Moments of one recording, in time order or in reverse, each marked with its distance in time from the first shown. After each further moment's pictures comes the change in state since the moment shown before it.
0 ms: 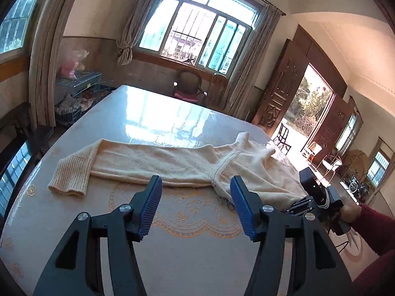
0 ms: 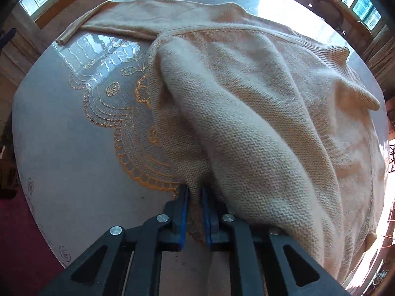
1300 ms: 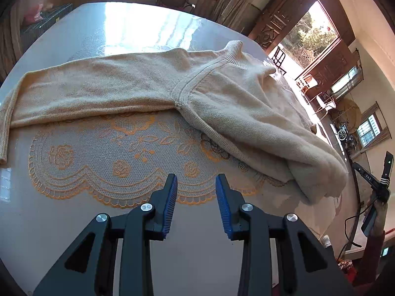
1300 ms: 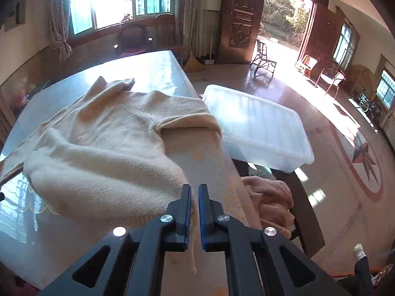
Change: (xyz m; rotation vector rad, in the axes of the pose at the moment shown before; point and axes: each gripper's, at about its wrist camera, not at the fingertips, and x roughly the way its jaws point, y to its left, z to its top) left arm 0.139 -0.053 -0.032 0.008 0.571 -0.078; right arm -0.177 -0.128 -0.236 0.853 -0.366 -0.651
